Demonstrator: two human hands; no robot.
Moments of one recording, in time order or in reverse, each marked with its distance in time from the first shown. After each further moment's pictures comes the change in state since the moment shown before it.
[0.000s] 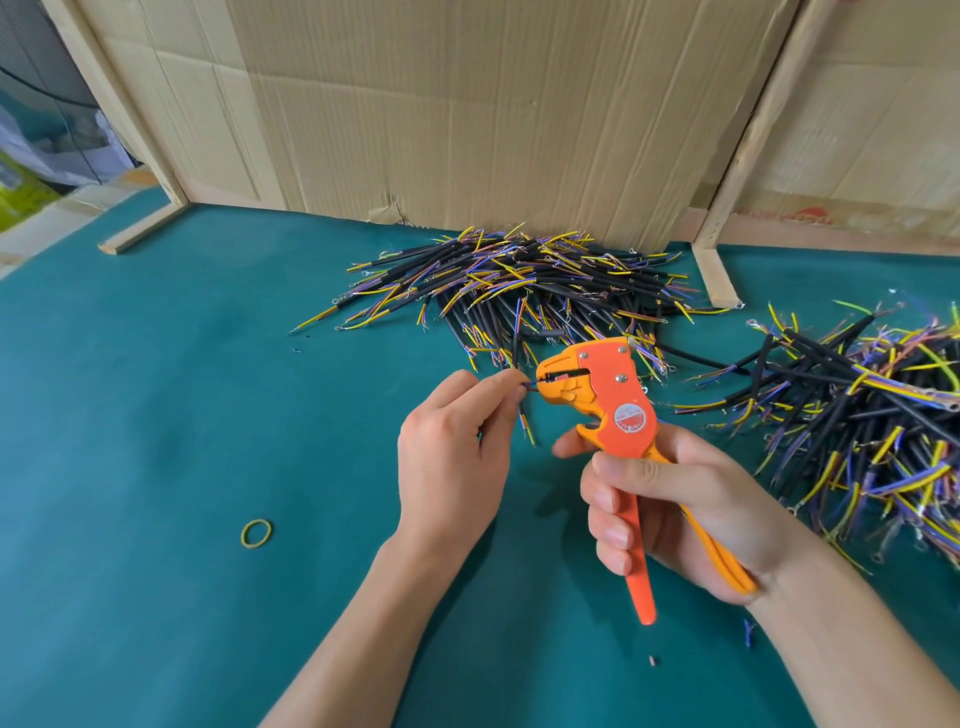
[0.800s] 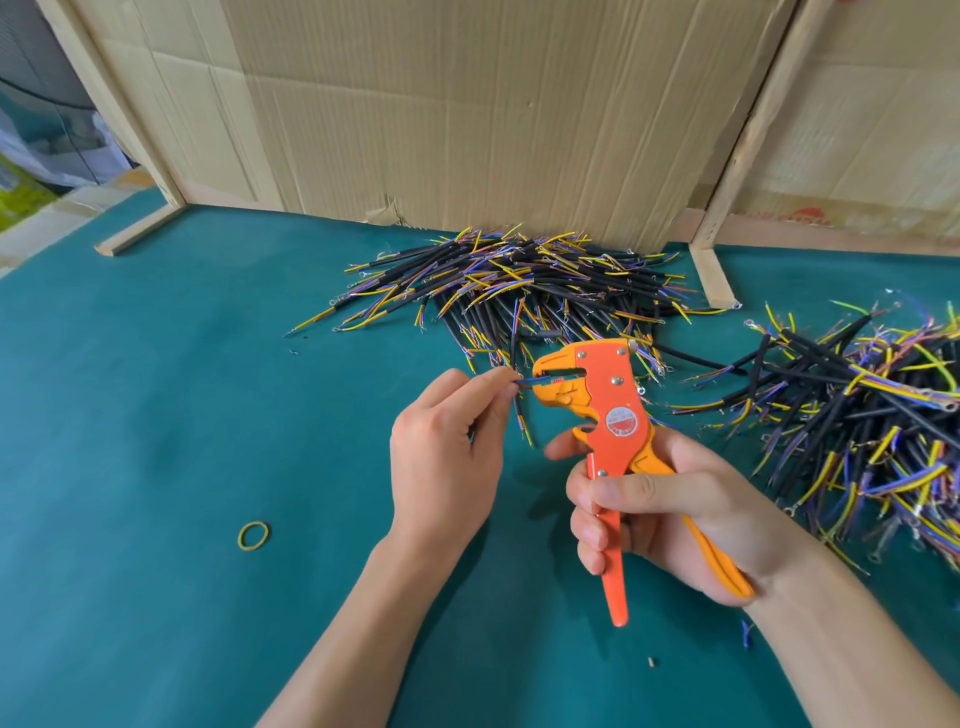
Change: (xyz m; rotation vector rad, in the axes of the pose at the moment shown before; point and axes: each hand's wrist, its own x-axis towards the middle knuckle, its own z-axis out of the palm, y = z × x) left_hand 0.000 -0.001 -0.003 -0.027 0.014 -0.008; right_hand -0.001 0.000 -0.001 -0.032 -0.075 -0.015
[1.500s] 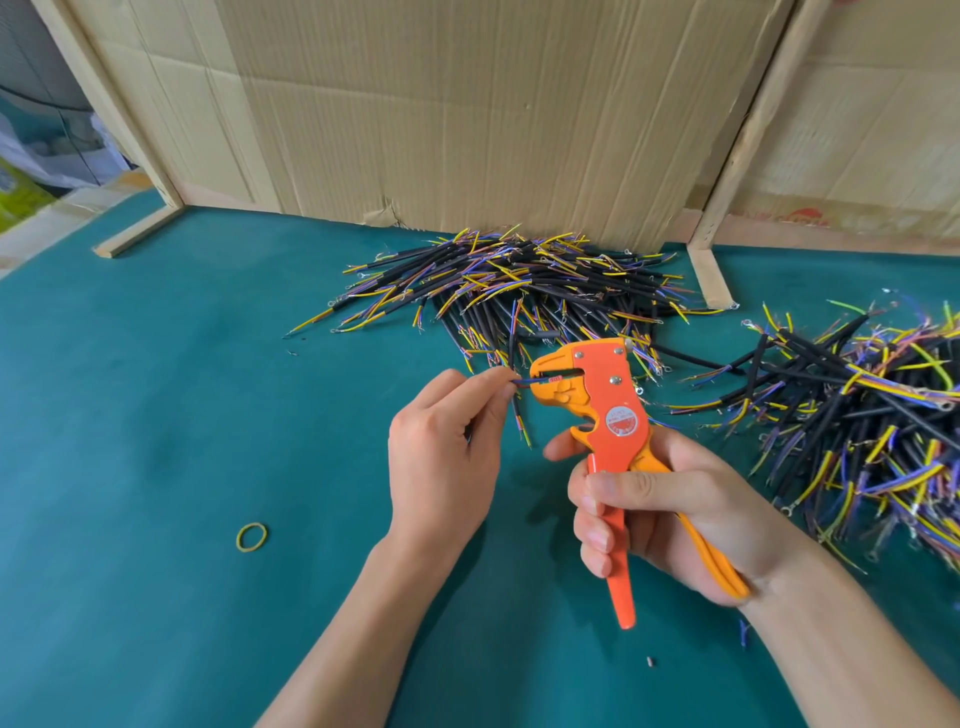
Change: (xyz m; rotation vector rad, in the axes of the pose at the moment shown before) left_hand 0.001 0.001 -0.001 -0.019 0.002 -0.010; right_hand 0.000 0.002 -0.001 0.013 -0.003 -0.008
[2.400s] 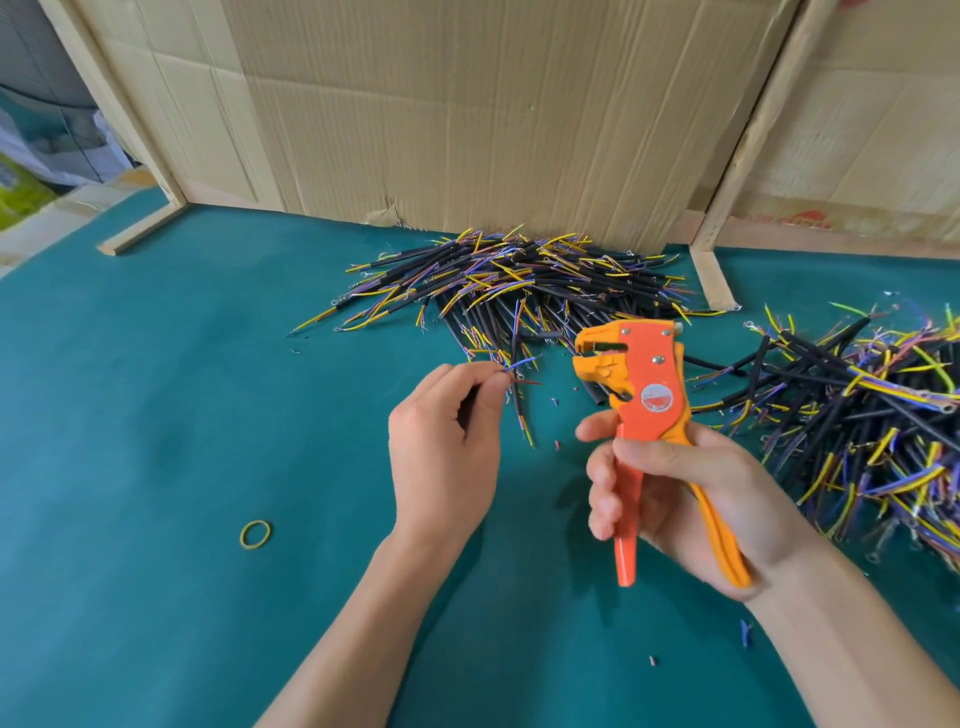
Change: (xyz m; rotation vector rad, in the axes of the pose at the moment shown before) left_hand 0.003 0.005 0.001 -0.107 0.027 -0.182; right_hand -0.002 -0.004 0.000 0.093 0.139 -0.057
